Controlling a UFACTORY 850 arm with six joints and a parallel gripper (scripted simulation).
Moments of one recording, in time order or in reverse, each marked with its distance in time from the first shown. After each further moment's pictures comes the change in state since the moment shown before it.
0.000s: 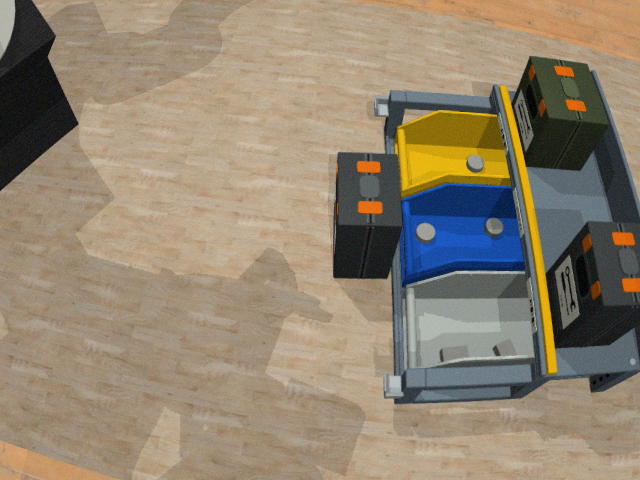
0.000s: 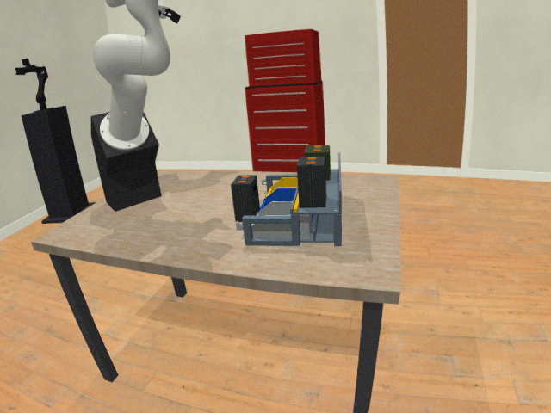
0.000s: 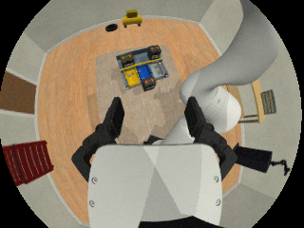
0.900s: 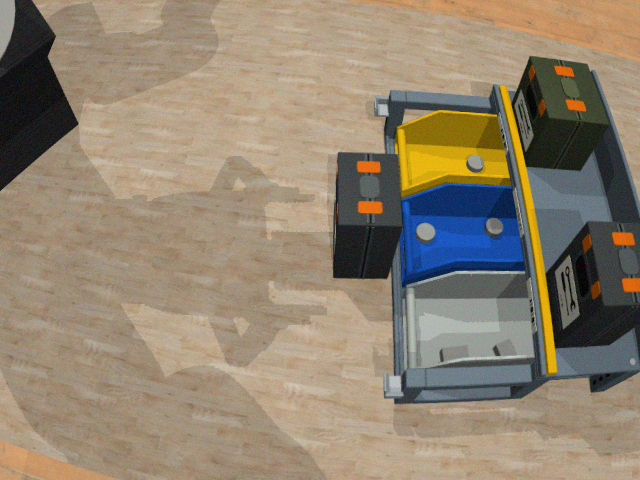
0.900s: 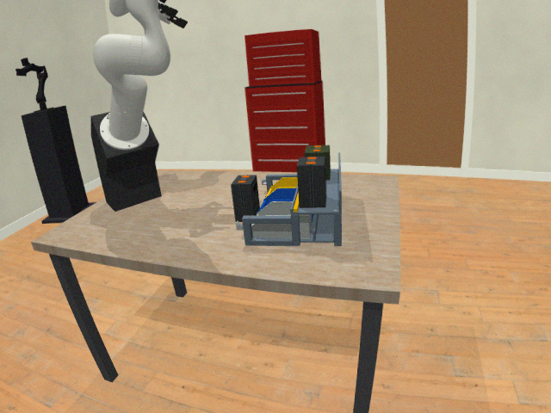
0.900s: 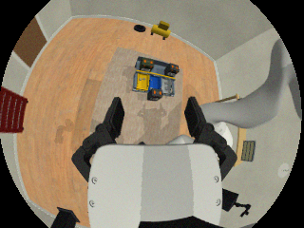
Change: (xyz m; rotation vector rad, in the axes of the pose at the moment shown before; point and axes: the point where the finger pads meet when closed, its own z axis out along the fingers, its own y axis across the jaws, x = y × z) arm -0.008 -0.086 -0.031 0.183 0.144 -0.398
